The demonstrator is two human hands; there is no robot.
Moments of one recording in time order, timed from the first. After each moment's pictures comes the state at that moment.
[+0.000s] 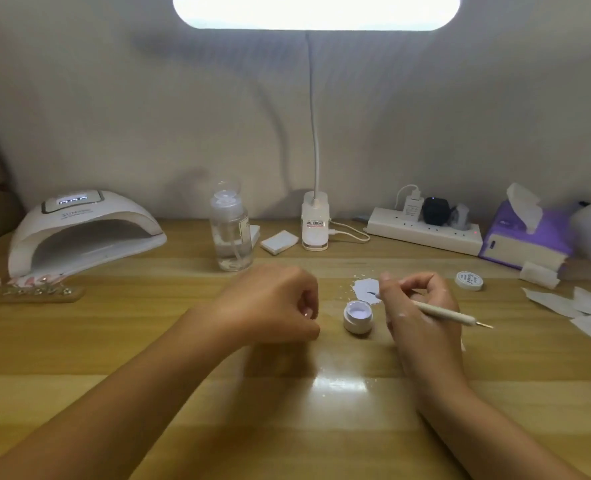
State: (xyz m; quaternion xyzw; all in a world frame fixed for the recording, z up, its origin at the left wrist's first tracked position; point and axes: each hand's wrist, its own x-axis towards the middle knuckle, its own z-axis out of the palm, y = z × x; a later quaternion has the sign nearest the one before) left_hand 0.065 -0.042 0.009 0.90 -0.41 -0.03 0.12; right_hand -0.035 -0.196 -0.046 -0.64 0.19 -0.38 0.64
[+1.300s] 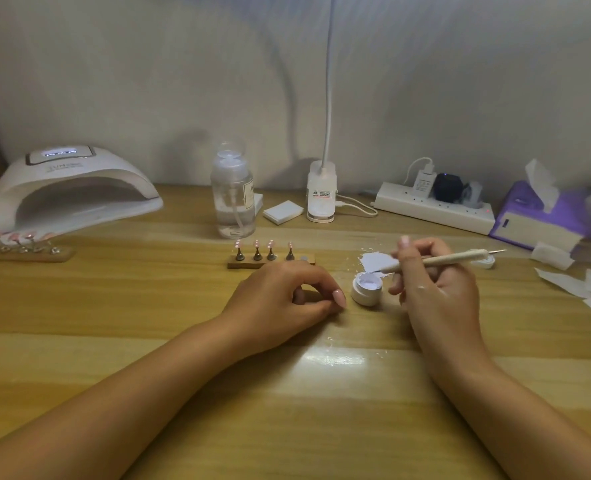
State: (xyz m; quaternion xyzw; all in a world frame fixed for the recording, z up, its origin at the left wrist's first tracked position) left_hand 0.059 -0.031 -0.051 0.81 -0.44 -0.02 0.38; right_hand -0.036 -0.198 -0.046 -0.72 0.17 -0.38 0.55
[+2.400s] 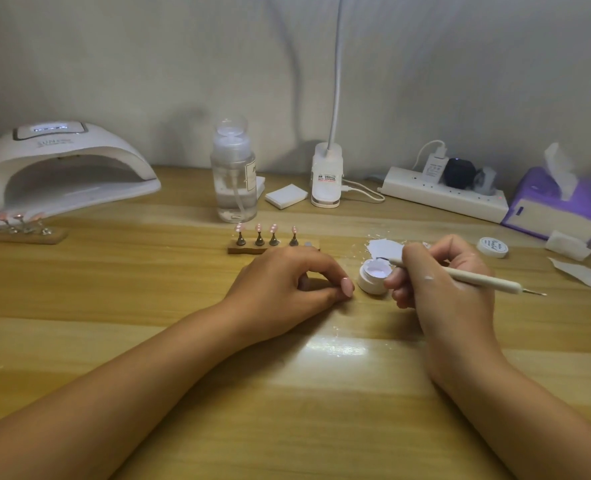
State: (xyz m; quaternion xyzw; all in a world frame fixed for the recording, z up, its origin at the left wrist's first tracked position) left_hand 0.064 -0.033 -0.058 0.80 -0.45 0.00 0.40; right_hand -0.038 -0.184 -0.042 -0.62 0.19 -0.36 0.67
